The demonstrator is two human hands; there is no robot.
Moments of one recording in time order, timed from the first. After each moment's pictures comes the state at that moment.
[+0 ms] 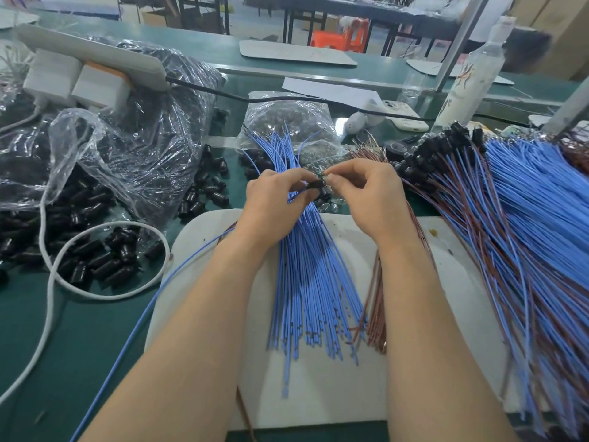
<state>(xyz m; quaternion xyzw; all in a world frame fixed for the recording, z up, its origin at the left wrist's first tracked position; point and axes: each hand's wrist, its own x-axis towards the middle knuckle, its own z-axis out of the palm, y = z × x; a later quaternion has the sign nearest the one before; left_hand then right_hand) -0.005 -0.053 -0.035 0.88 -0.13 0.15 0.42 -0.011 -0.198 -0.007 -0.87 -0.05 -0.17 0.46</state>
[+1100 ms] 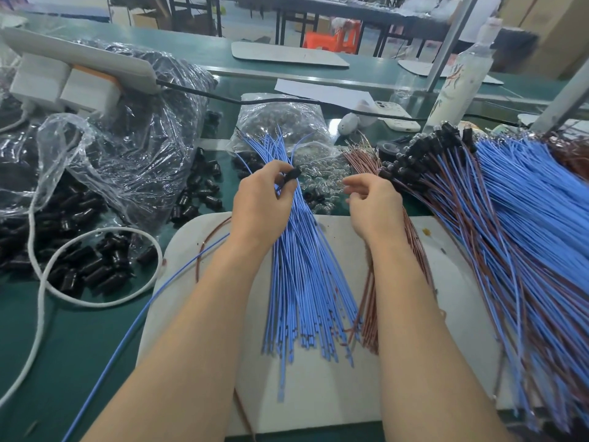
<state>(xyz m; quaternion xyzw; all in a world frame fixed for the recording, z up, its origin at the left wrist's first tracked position) -0.001 -0.056 -0.039 0.87 -0.04 0.19 0.46 0.000 -0.212 -0.030 -0.90 0.08 -0.16 0.40</state>
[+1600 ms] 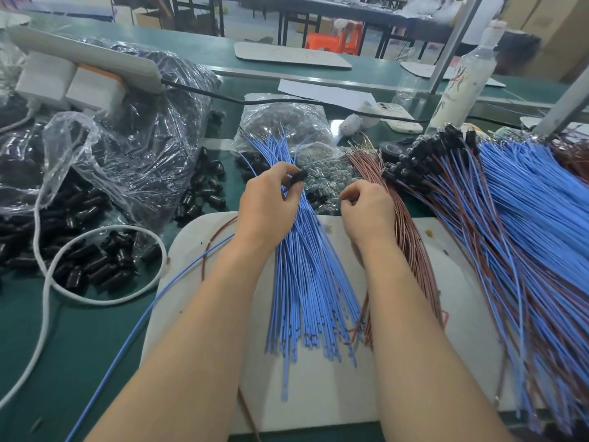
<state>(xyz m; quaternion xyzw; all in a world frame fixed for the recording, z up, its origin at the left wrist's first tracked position) 0.000 -0.057 -0.042 0.87 -0.05 0.18 0.46 0.010 -0.207 -0.045 -0.94 0.09 -0.15 0.30</state>
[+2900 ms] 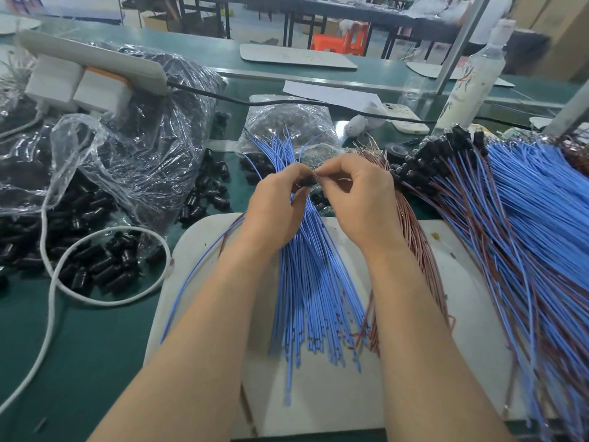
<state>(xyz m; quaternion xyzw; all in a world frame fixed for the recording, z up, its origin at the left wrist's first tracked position) 0.002 -0.056 -0.041 0.86 -0.13 0.18 0.47 -0.019 -0.179 -0.004 -0.87 -0.11 -0.24 0.42</state>
